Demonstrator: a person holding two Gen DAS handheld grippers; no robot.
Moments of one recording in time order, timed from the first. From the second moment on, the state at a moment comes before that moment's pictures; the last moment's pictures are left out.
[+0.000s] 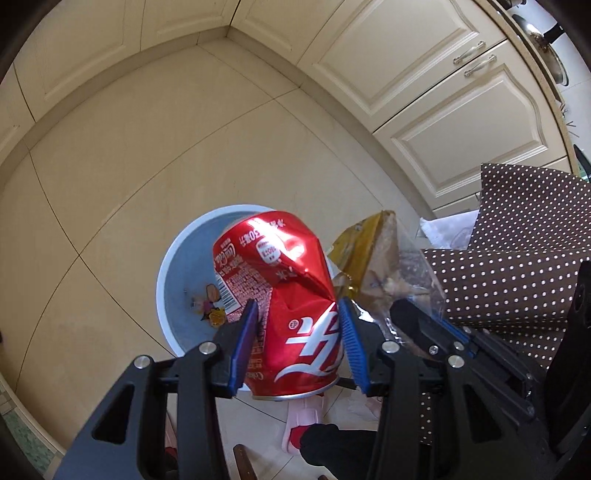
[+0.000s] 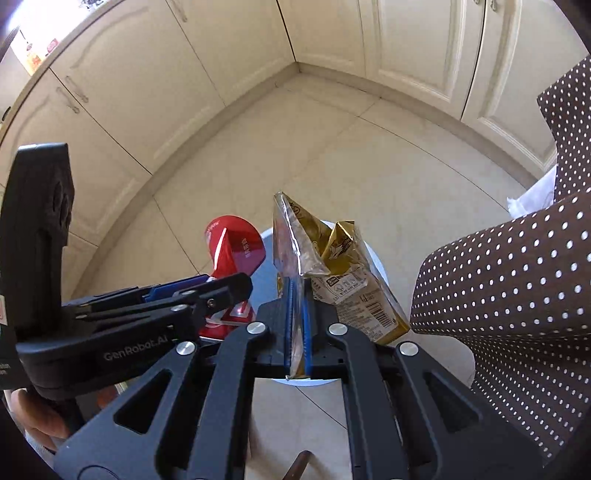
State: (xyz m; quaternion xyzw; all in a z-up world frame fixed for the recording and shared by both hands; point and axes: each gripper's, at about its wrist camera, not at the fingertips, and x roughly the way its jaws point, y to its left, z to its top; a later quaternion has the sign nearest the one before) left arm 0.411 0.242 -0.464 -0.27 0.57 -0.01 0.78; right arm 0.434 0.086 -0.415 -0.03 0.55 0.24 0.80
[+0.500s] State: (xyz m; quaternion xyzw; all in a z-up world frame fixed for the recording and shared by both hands) left arm 0.405 0.252 -0.474 -0.28 0.58 0.01 0.77; right arm 0.435 0.094 -0.422 -0.04 0.56 0.23 0.80
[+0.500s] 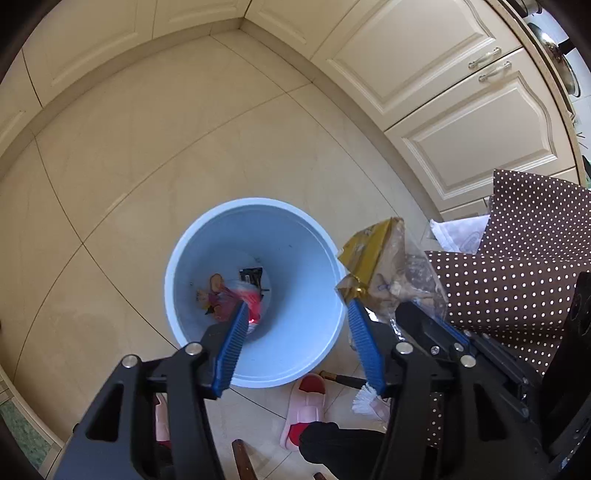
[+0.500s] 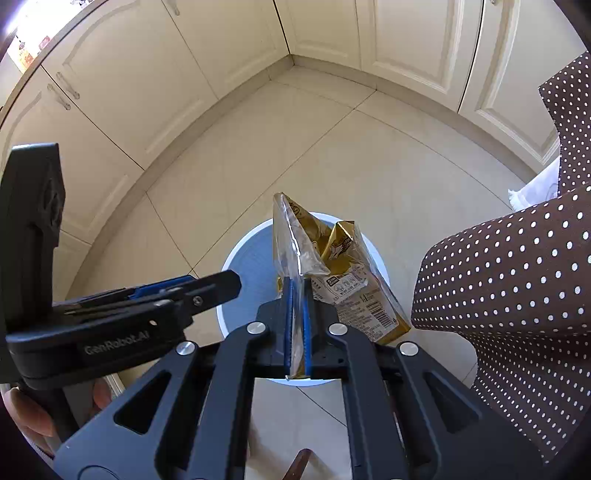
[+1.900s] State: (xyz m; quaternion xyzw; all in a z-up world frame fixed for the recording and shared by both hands) left arm 0.374 0.285 -0.413 -0.28 0.53 0.04 0.80; right arm 0.417 0.093 -0.374 -0.03 0.53 0.22 0.82
